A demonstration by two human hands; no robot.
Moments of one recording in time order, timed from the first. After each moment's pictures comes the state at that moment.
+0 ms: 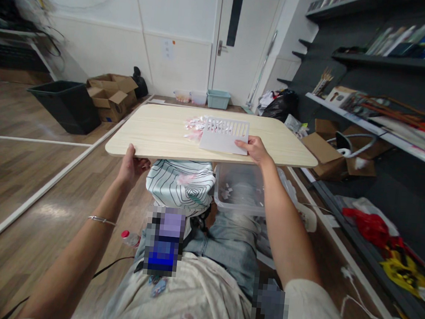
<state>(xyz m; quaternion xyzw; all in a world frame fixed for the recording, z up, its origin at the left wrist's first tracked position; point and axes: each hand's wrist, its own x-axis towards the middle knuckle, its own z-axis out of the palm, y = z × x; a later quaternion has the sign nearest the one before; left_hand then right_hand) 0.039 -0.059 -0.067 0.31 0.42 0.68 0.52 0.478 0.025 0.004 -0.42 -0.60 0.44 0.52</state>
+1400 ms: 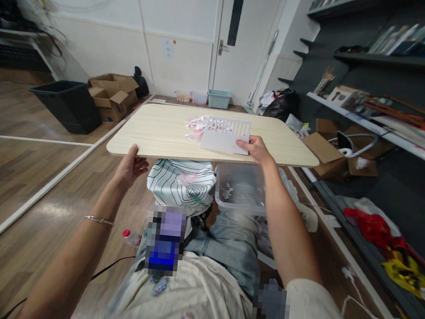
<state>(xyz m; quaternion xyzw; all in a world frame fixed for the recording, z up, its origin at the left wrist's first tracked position) 0.030 -0.064 -0.065 0.31 0.50 0.63 0.51 0.483 0.028 0.000 -0.43 -0.60 0.44 0.51</state>
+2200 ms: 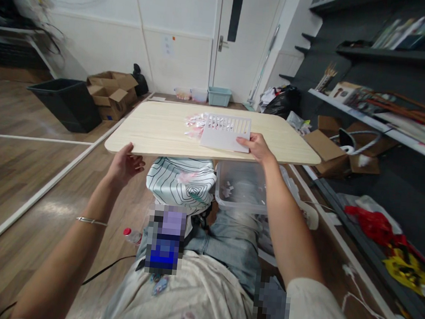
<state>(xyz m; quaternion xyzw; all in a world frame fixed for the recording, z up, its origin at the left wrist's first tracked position) 0.013 -0.068 -0.058 0.29 0.49 0.61 0.55 0.478 0.023 0.005 -0.43 -0.60 0.44 0.52</state>
